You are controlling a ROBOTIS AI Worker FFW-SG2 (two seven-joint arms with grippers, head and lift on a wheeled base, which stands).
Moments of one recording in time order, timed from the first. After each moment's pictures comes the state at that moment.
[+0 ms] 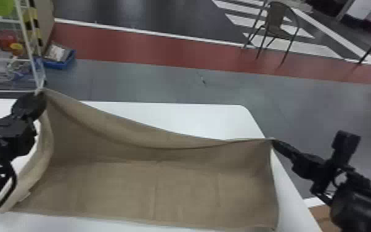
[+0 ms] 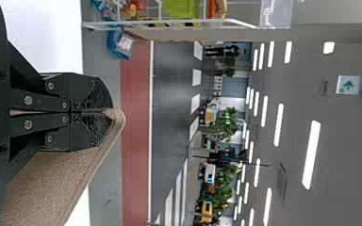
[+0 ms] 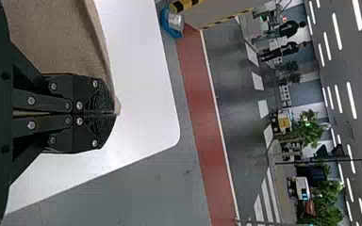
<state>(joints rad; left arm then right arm) 0.07 0.01 -0.03 -1.82 0.05 0.25 -0.12 0.03 -0.14 -0.73 -1.78 -0.01 0.70 0.72</state>
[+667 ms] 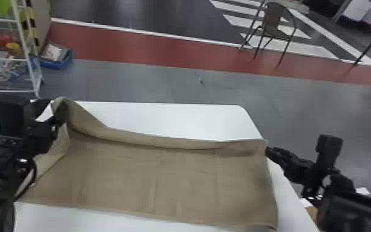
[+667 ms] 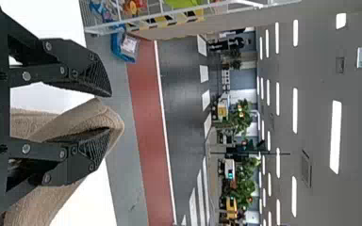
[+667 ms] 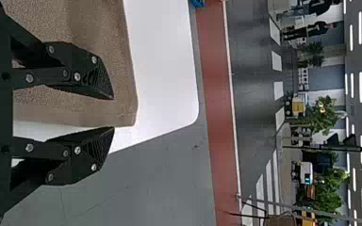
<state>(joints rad) -0.08 0.01 -0.11 -1.53 -0.06 0.19 -0.06 0.07 -0.15 -0.67 -1.74 0.05 0.62 0.60</state>
